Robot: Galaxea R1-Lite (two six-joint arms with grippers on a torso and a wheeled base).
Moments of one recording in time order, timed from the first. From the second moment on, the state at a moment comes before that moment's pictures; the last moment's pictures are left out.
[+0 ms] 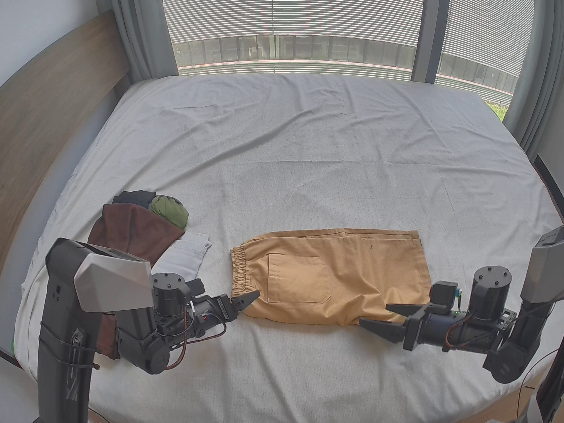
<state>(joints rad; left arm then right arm) -0.34 2.54 -0.64 -1.53 -0.32 -0.61 0.43 2.04 -0.14 -1.54 0.40 0.35</state>
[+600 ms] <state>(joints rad) -0.37 2.58 -0.78 -1.43 -0.30 -0.62 0.43 2.07 -0.27 -1.54 0.41 0.37</state>
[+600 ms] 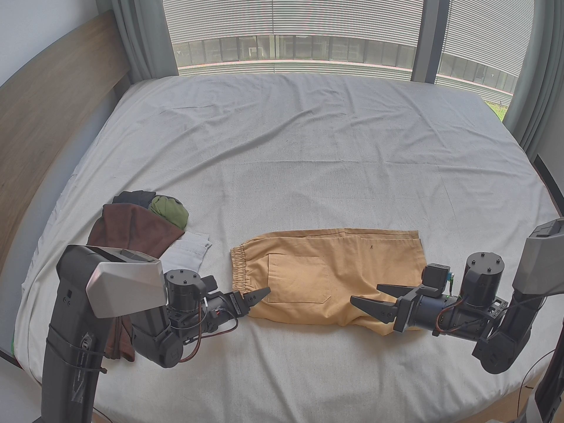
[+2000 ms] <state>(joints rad) -0.25 2.52 -0.70 -1.52 -0.30 -0.67 0.39 2.17 -0.29 -1.54 0.41 0.36</state>
